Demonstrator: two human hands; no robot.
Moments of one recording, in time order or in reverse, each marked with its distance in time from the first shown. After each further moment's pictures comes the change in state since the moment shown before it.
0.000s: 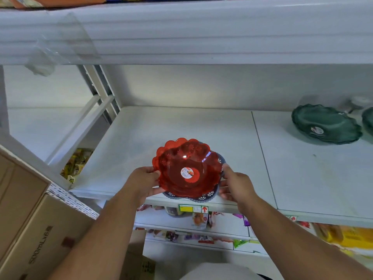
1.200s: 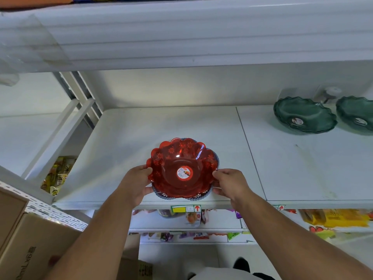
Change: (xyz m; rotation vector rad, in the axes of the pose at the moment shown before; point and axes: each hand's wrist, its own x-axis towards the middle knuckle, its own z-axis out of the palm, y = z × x) left_hand 0.015 0.008 0.012 -0.109 -0.067 -0.014; right_hand -0.011 -0.005 -0.005 0.063 0.011 0.016
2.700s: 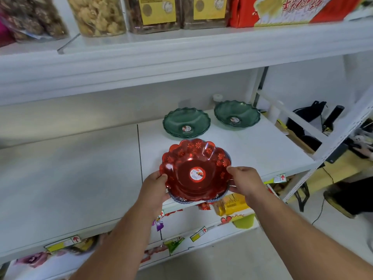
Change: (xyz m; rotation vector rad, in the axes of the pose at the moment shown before) left_hand -0.116 -0.077 0.399 0.115 -0.253 0.090; right_hand -0.020 0.006 -0.411 0.128 0.351 -0.042
